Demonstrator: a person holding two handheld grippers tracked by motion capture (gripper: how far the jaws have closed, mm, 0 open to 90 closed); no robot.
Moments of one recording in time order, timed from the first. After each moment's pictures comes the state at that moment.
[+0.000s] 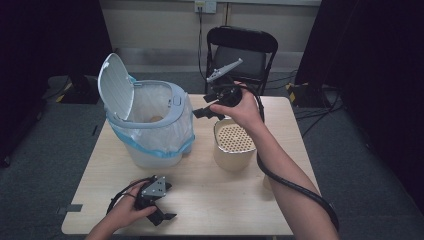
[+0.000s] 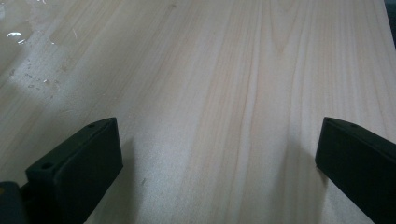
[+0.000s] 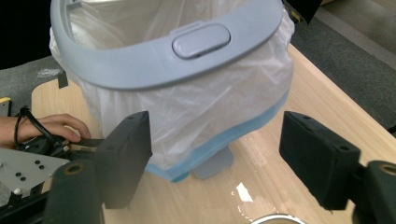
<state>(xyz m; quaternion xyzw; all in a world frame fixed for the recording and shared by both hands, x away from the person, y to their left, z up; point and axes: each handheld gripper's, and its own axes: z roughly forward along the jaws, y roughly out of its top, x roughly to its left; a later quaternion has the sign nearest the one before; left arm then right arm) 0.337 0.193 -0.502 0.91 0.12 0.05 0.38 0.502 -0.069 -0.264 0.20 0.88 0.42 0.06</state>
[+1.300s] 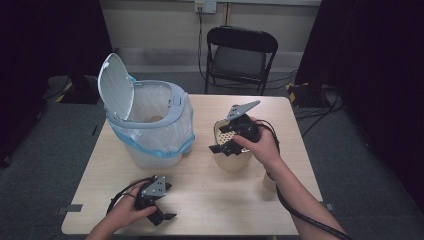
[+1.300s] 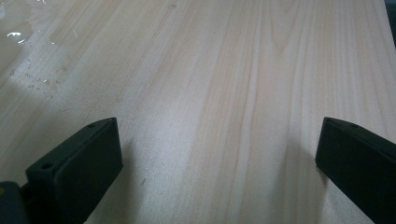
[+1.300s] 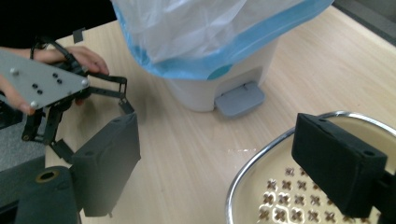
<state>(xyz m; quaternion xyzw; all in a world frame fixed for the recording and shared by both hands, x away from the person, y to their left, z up) 0.337 0.192 -0.502 0.91 0.12 0.05 0.39 0.446 -0.116 -0.335 0.19 0.89 0.42 0.05</state>
